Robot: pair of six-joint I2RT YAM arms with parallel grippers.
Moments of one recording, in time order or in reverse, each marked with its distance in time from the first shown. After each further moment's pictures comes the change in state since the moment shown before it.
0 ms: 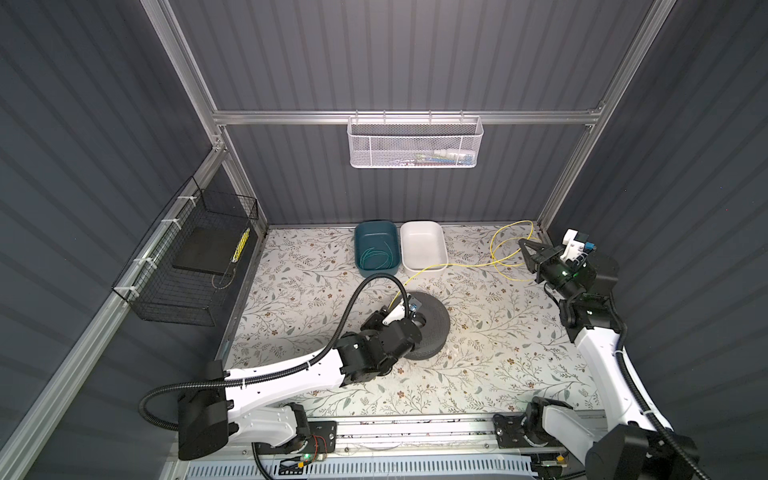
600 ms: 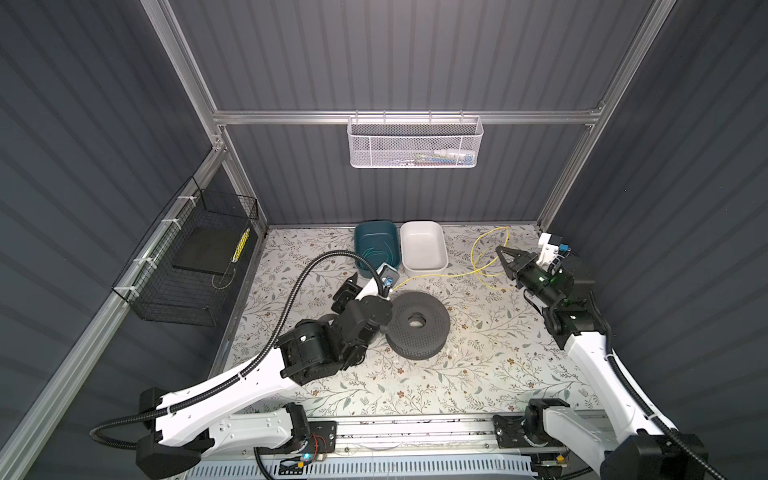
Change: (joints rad) left arm 0.004 -0.116 0.320 -0.167 -0.021 0.168; right arm 0.221 -0.023 -0.031 -0.006 0.102 -0.060
